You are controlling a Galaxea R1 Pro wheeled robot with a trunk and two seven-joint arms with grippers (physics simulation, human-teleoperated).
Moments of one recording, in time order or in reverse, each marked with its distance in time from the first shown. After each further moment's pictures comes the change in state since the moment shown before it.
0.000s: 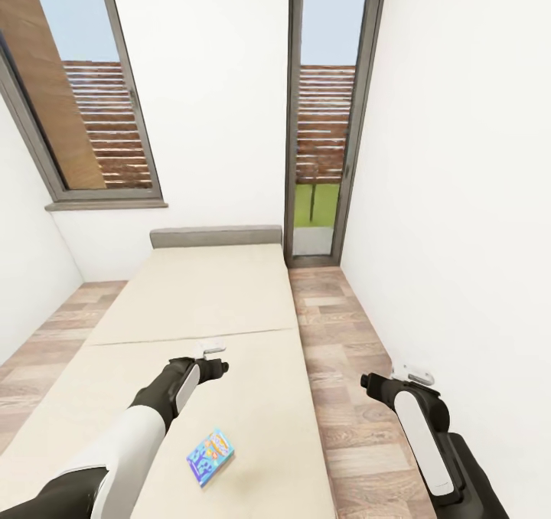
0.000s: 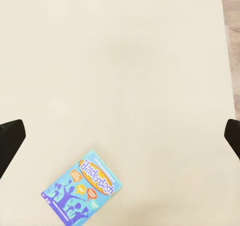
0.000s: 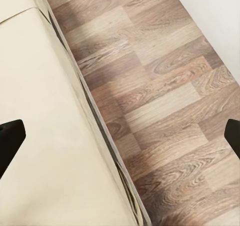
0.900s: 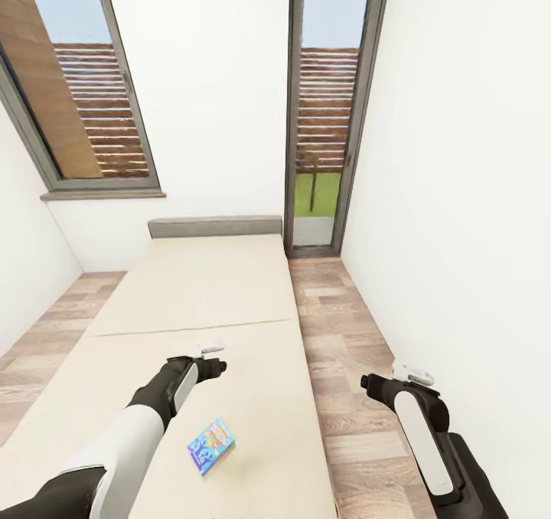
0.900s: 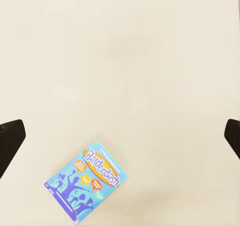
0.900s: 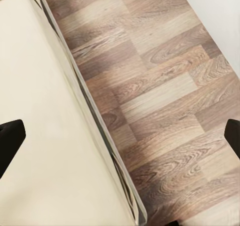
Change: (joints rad) left arm -0.001 0.006 0.004 -0.008 -0.001 0.014 0.002; right arm -0.001 0.000 0.000 0.004 0.000 0.002 -0.001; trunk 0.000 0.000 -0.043
